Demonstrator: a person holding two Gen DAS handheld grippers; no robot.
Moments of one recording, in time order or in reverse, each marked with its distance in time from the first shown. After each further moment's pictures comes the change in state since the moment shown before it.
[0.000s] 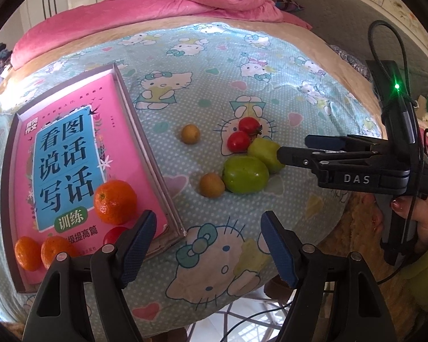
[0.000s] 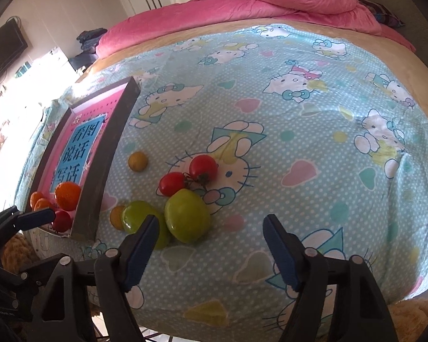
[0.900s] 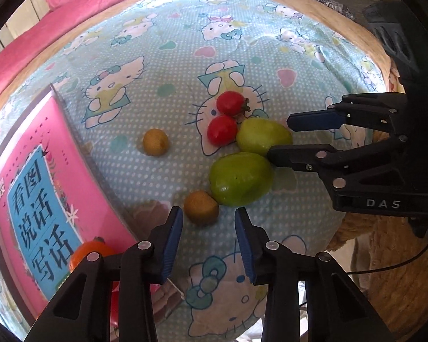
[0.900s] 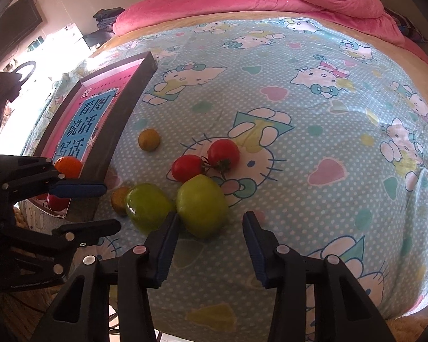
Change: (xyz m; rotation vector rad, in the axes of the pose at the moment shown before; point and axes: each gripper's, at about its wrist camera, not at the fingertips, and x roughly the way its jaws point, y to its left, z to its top) left arm 0.063 -0.019 0.035 0.276 0.188 0.007; right arm 0.017 0.011 0.000 -0.090 0.050 0.032
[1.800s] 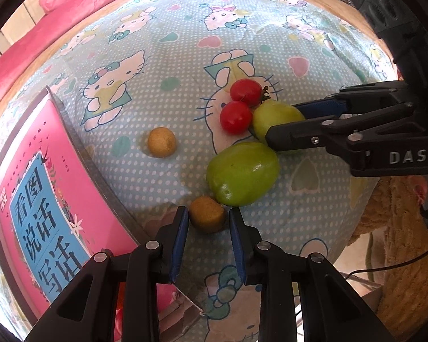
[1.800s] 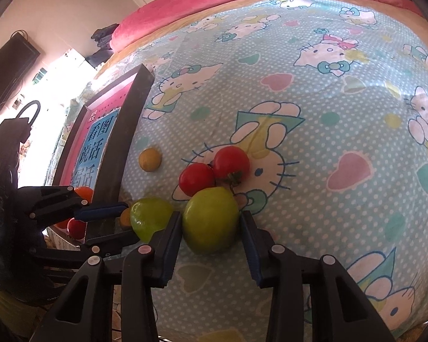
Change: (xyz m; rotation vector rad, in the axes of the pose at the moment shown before) left arm 0.016 0.001 0.009 0.039 0.029 0.049; right arm 0.014 -0.025 0.014 0.144 0.012 0.175
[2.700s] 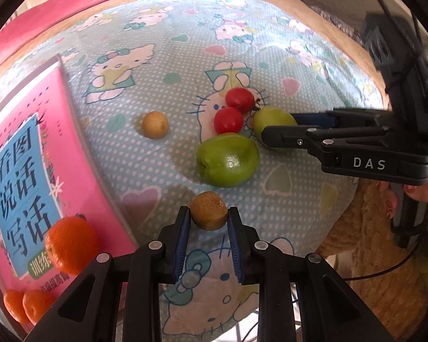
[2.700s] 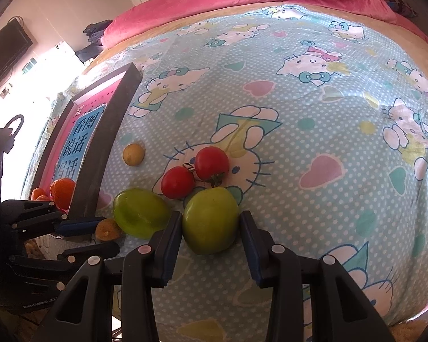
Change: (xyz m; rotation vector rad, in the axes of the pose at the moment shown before) left arm -0.021 0.010 -0.026 -0.196 -0.071 -0.132; right arm -0.006 -0.001 -0.004 -0.032 -0.020 -0.113
